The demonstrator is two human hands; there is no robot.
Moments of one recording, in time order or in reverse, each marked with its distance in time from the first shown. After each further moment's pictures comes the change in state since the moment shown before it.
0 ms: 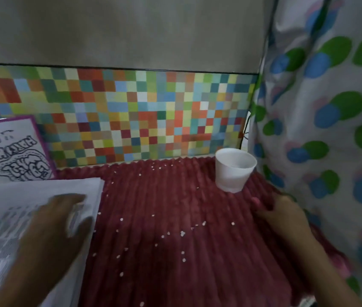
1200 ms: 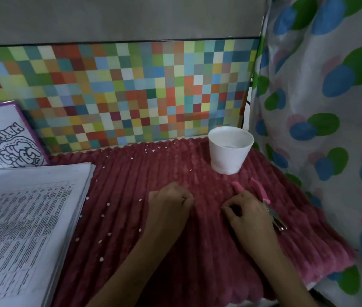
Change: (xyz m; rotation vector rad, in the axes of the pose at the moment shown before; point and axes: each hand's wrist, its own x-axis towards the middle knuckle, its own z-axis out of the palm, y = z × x) left_hand 0.018 0.187 0.085 -0.337 -0.187 0.046; right_hand -0.057 -0.031 0.027 0.301 -0.001 -0.342
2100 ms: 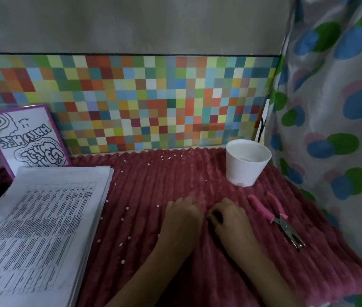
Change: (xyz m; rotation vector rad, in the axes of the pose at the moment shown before) left_hand -0.006 -0.010 -0.008 0.306 -0.142 0.119; right_hand 0.013 -0.042 0.040 -0.021 -0.177 -0.111
